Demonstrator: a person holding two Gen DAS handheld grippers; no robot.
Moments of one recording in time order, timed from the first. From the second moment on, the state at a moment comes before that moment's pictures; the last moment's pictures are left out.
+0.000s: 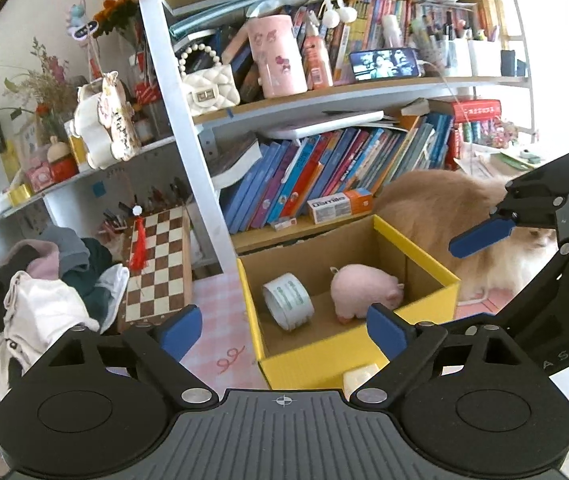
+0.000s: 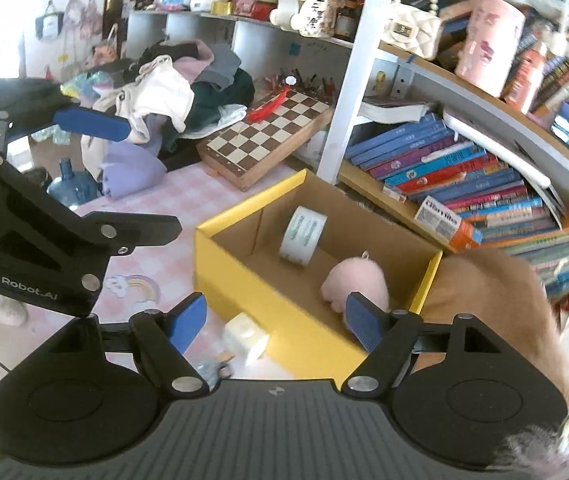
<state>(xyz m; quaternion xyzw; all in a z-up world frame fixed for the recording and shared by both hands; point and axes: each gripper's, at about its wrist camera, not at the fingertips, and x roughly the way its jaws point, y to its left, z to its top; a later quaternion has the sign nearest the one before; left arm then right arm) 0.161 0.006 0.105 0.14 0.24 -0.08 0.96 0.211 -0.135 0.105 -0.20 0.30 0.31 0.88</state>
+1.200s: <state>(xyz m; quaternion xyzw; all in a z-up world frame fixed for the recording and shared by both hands) 0.042 0.013 0.022 0.05 0.29 -0.01 0.96 0.057 -0.177 0.007 -0.09 0.32 0.14 0.93</state>
